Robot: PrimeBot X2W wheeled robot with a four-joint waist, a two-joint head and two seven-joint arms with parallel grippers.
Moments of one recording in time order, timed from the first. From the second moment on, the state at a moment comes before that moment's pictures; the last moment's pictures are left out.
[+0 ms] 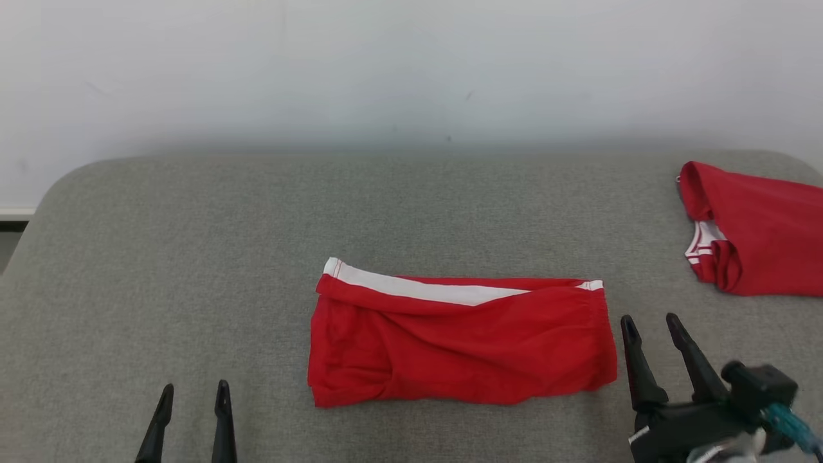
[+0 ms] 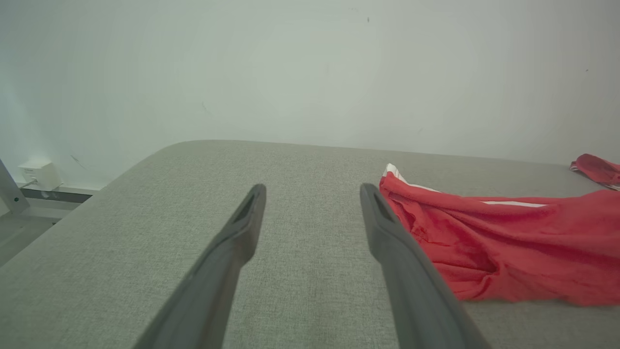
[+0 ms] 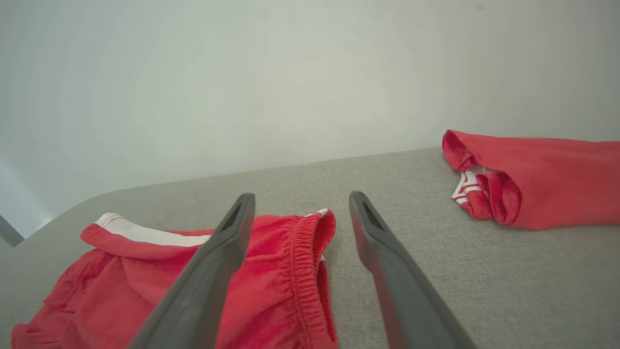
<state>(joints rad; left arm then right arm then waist) 0.09 0.05 0.06 0.08 -0.14 -0.12 -0.26 -0.08 -0.20 0.12 0.25 0.41 0.13 -0.26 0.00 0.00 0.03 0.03</state>
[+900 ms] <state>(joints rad) 0.02 0.05 -0.04 0.11 -0.17 -0.10 -0.26 -0.44 -0.19 0.22 0.90 0.50 0.13 -0.08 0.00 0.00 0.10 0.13</state>
